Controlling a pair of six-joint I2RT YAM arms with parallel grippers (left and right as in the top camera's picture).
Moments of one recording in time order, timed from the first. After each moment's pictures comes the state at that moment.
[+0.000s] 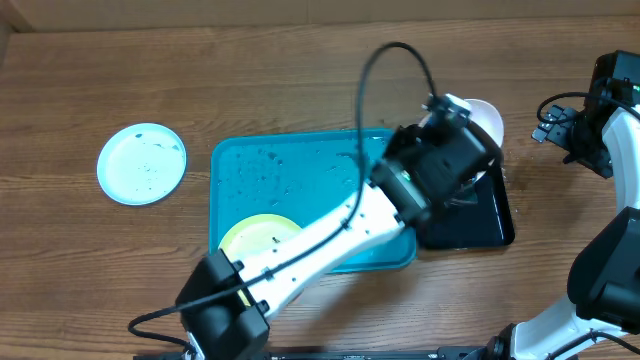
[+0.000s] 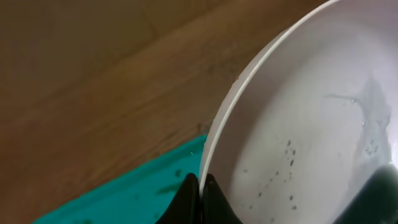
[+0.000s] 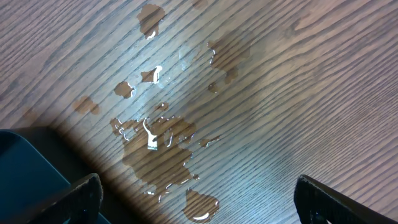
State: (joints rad) left arm -1.01 1.90 1.73 -0.67 -0.71 -0.28; right arm -0.32 1.84 1.52 -1.01 0.14 0.30
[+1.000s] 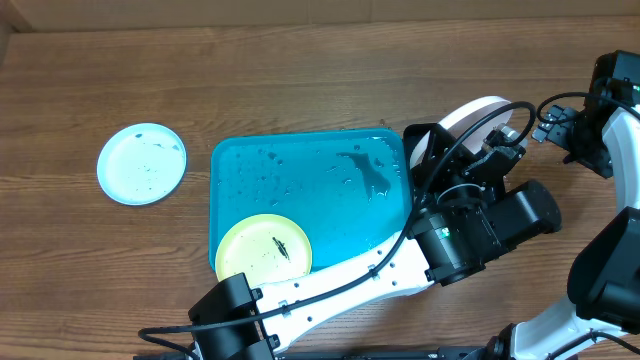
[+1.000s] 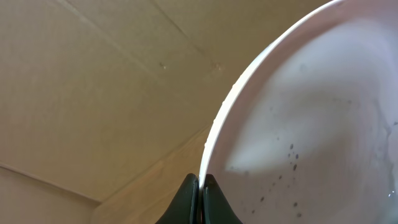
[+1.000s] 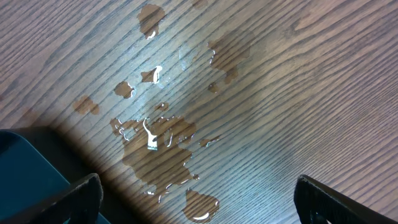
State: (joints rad) left arm -1.19 1.90 1.73 -0.50 -1.23 0.08; right arm -0.32 1.84 1.52 -1.01 0.14 0.30
